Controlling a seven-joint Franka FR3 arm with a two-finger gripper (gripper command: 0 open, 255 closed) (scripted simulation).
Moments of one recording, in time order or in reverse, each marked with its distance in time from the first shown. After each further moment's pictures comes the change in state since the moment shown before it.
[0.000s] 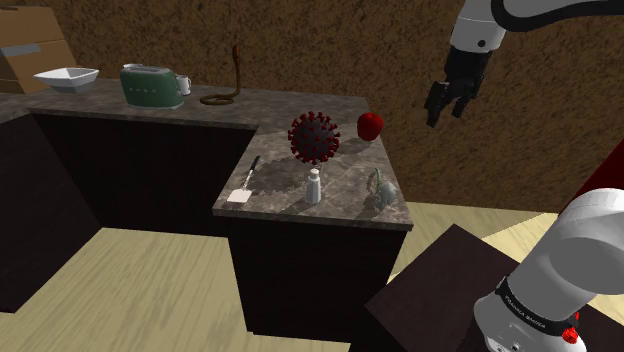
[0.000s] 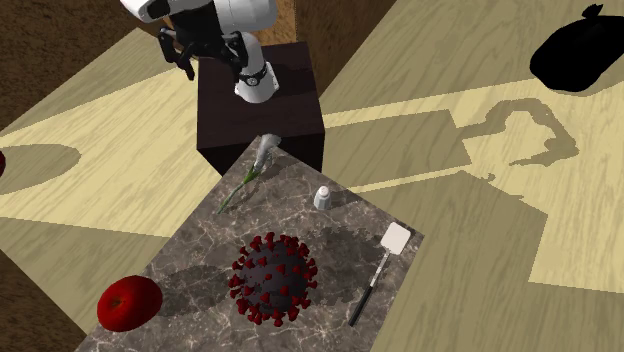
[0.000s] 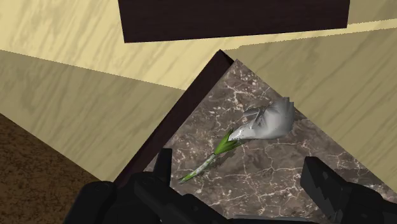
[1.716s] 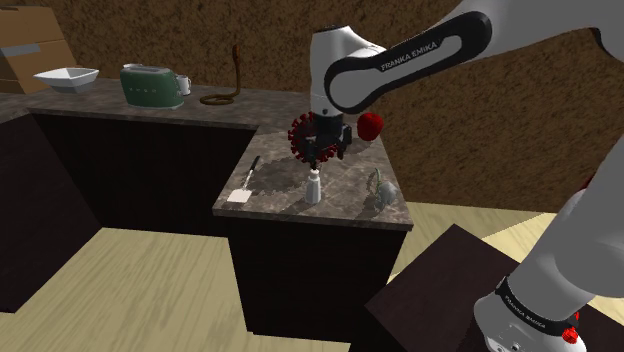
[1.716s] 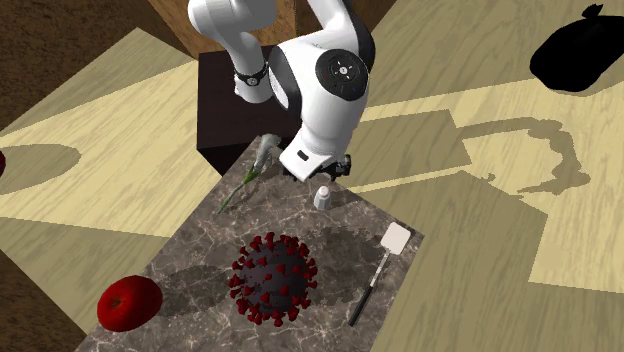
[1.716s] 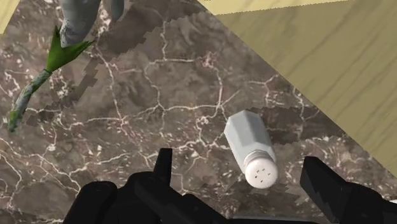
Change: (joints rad) arm 0.092 0.806 0.248 0.346 -0.032 0.384 0.376
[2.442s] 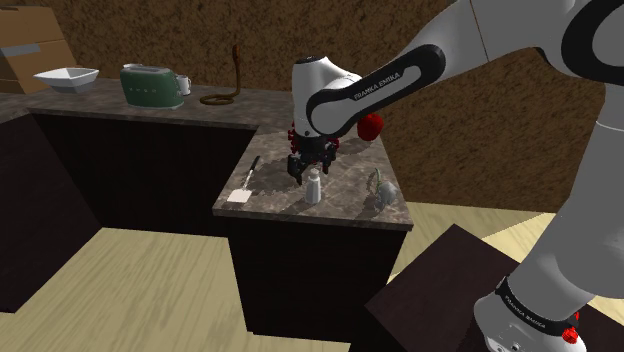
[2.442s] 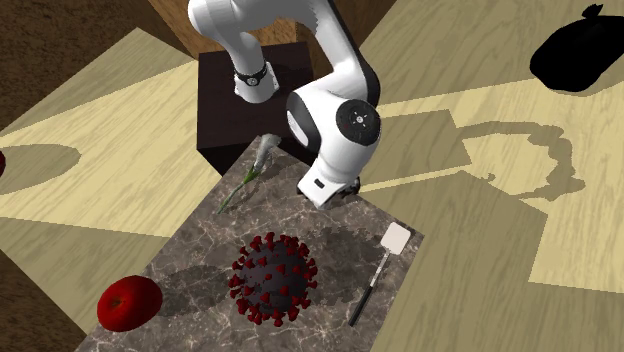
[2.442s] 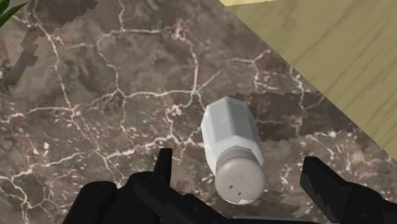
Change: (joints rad) arm 0.025 0.183 0.004 0.076 -0.059 0.089 0.066
